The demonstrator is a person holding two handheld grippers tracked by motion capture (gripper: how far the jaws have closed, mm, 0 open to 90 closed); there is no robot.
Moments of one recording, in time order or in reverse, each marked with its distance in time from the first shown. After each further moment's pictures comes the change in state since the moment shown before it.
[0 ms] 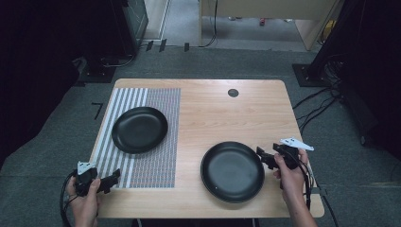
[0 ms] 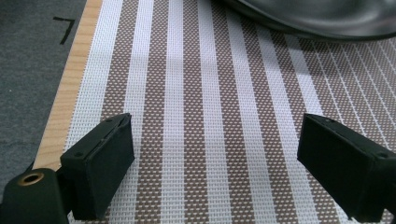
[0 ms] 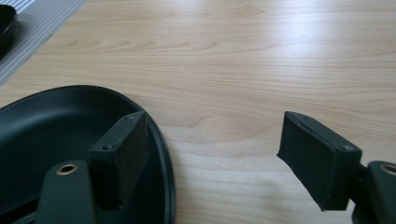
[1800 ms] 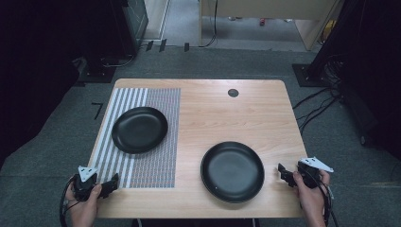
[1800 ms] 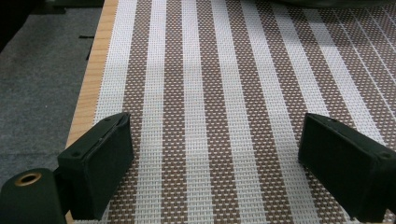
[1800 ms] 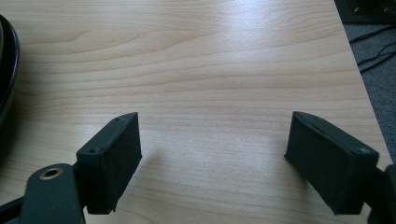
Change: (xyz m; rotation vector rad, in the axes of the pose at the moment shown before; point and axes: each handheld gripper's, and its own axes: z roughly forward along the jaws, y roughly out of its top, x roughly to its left) left arm 0.000 -0.016 -0.001 -0.033 0.077 0.100; right arm -0.054 -0.058 -0.029 0.035 -0.201 0.008
